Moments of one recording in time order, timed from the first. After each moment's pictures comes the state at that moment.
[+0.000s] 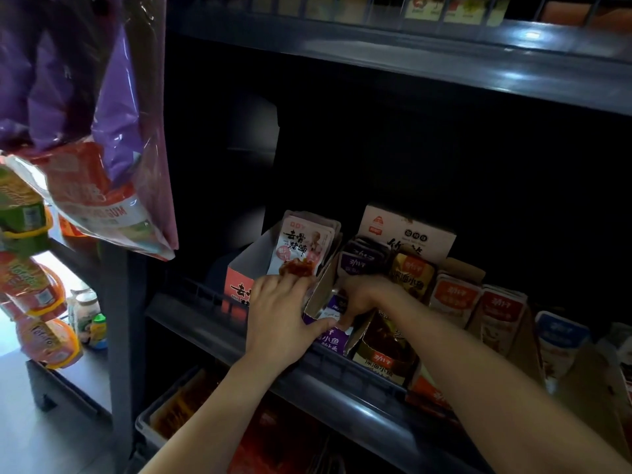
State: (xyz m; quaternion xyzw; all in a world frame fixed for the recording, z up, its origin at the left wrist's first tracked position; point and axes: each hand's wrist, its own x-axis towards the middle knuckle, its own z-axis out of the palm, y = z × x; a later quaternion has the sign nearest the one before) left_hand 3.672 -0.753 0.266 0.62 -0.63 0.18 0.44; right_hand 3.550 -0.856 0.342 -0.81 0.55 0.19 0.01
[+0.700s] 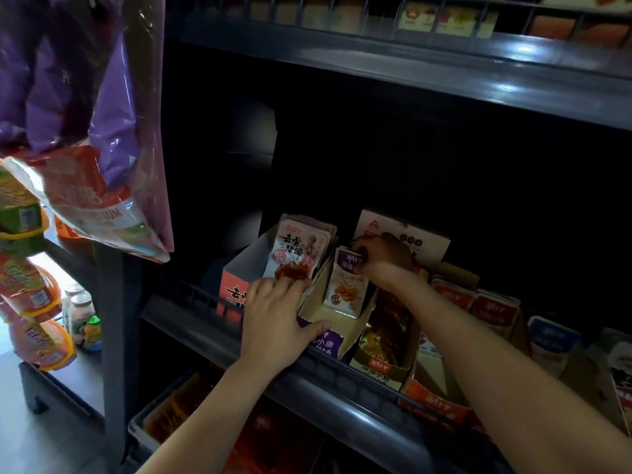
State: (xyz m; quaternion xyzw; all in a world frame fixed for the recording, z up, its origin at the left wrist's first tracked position) left_hand 3.672 -0.755 0.264 0.63 -0.62 0.19 0.43; right_hand 3.523 -0.867 0.374 -0.82 0.54 -0.15 -0.11
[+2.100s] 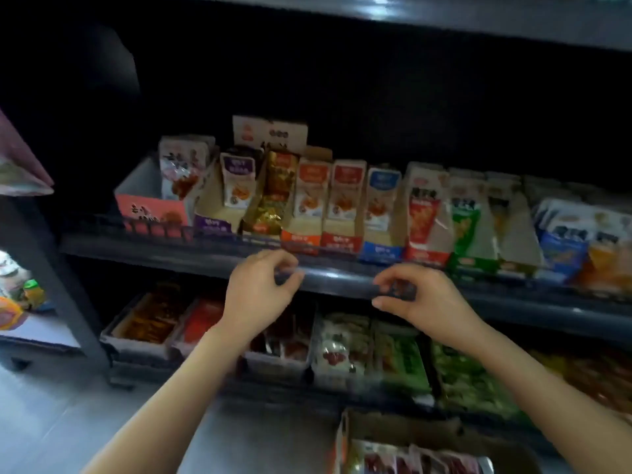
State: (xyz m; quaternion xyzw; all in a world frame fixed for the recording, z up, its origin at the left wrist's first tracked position) left_hand 3.530 -0.601 0.284 0.56 -0.71 -0.11 0.41; right_hand 3.291 -0.558 0.331 -0.76 0.59 -0.24 0.16
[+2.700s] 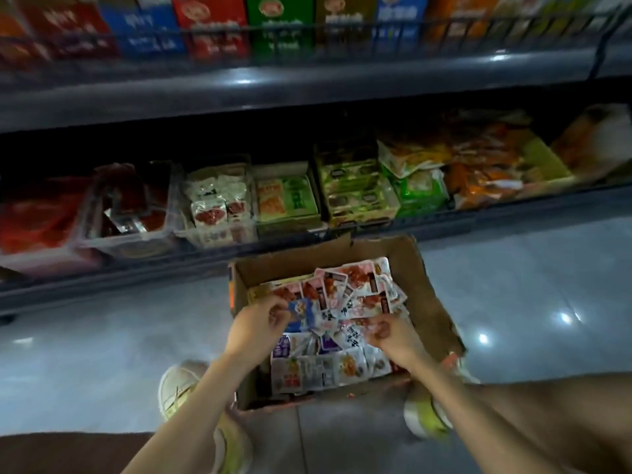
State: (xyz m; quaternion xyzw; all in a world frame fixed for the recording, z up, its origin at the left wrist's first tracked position) left_hand 3.342 -0.444 0.033 0.55 -0.74 -0.38 0.08; right_hand 3.105 -0.346 -0.013 -0.40 0.80 -0.13 0.43
